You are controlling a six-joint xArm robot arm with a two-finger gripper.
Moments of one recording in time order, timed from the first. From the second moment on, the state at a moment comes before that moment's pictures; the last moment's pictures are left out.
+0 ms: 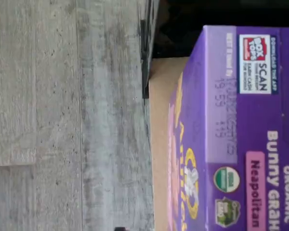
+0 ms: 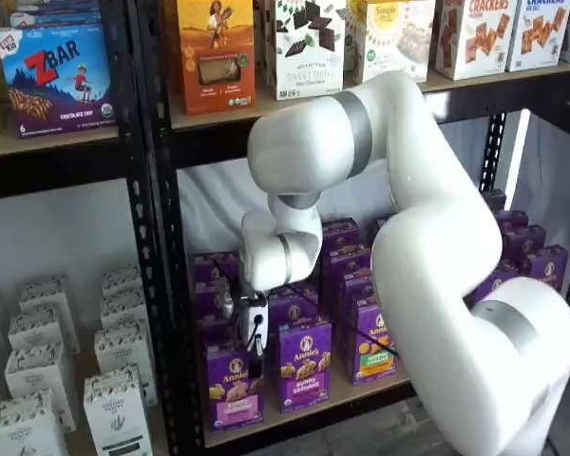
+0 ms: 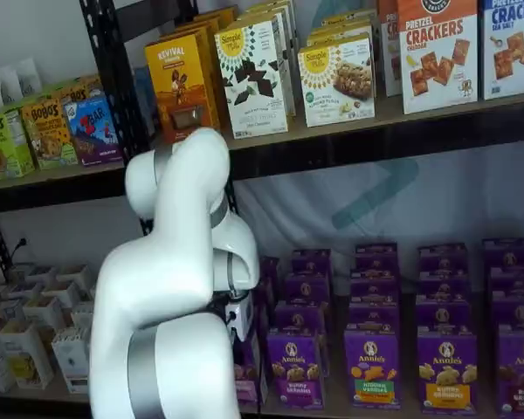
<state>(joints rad) 0.35 1.01 -1.45 0.21 0.38 -1.40</state>
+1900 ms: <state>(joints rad) 0.36 1.06 -1.51 0.14 0.40 -1.33</state>
